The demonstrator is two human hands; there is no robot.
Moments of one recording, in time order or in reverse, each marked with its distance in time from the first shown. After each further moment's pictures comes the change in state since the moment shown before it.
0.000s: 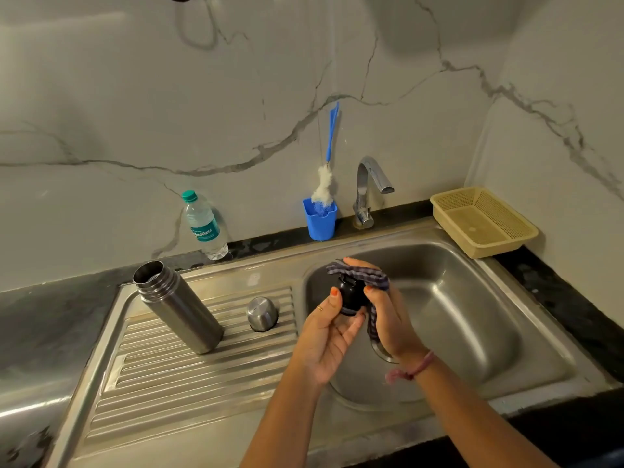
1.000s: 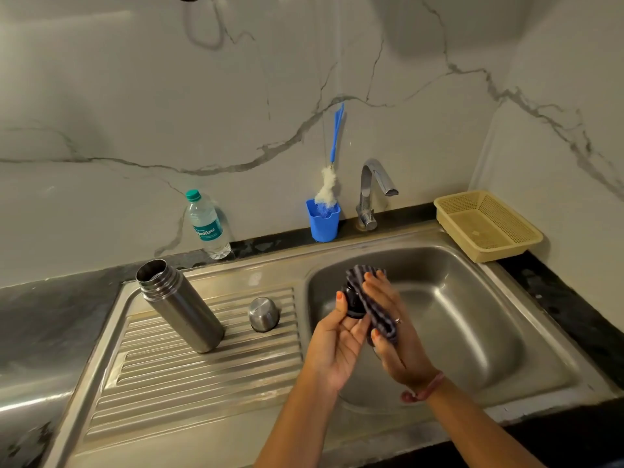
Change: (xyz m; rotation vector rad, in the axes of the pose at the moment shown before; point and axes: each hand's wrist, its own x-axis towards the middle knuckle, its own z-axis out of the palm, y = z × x) left_hand 0.003 -0.015 0.011 -0.160 0.008 -0.018; right_hand -0.022 0.024 -0.022 -0.495 -0.119 -0.417
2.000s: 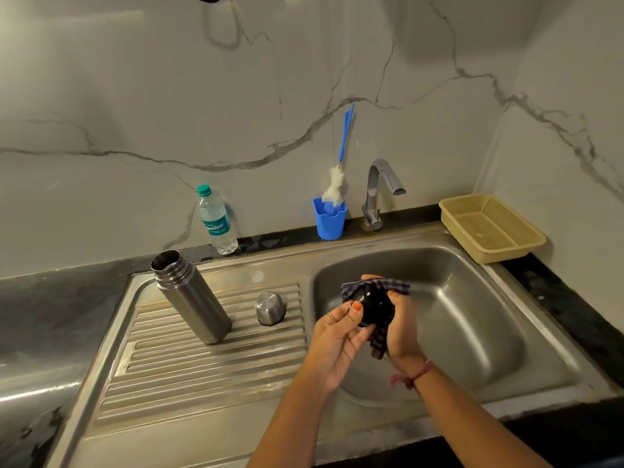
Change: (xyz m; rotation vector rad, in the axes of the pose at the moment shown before) left_hand -0.014 0.004 -0.013 0.223 -0.005 0.076; right_hand 0.013 0.001 0.024 0.552 0.353 0.581
